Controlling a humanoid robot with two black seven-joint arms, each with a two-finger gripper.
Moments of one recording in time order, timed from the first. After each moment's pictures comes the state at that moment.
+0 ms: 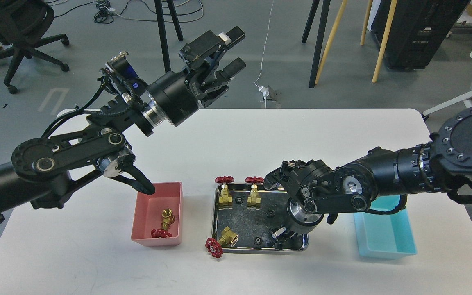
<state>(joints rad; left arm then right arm) -0.95 0.46 -0.29 -1.38 0.52 0.02 -0.49 1.40 0.00 -0.70 1.15 -0.72 0.49 -0.27</state>
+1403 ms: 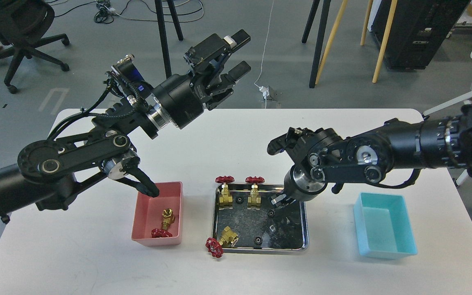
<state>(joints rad) -0.95 0.44 -0.29 -1.38 0.52 0.02 -0.49 1.57 -0.16 -0.63 1.21 -0.70 0.49 -0.27</state>
